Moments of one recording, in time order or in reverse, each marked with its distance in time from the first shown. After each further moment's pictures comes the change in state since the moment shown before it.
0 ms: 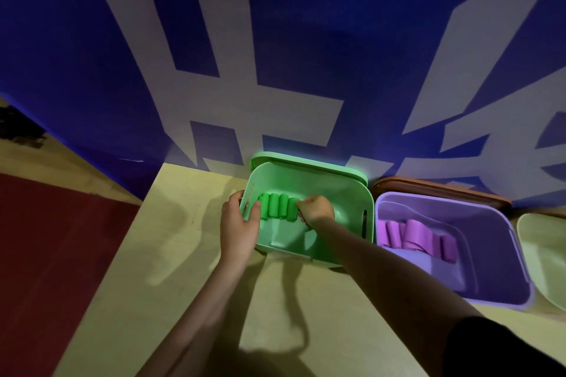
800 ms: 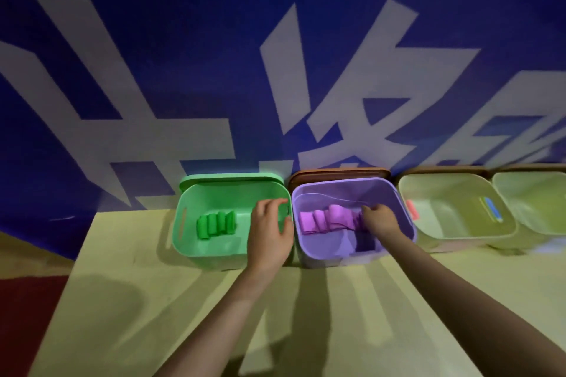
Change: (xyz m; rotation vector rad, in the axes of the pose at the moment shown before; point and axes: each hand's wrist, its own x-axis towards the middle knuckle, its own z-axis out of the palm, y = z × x) left_hand -0.105 0.090 0.089 0.191 -0.292 0.527; right_hand -0.099 0.136 -0.212 0.071 0.408 0.156
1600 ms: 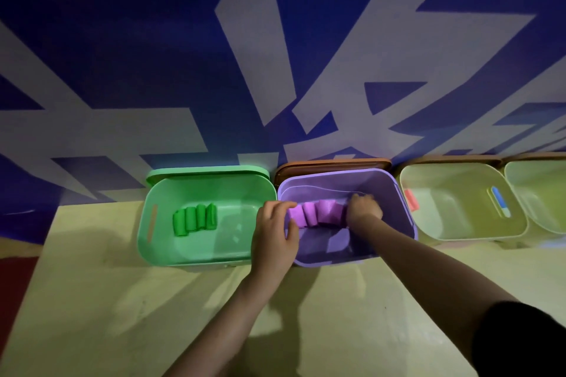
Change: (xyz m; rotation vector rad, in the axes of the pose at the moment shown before) left_hand 0.010 -0.006 0.058 -0.019 -0.039 0.045; right_hand 0.064 0.006 0.033 -0.867 -0.110 -0.105
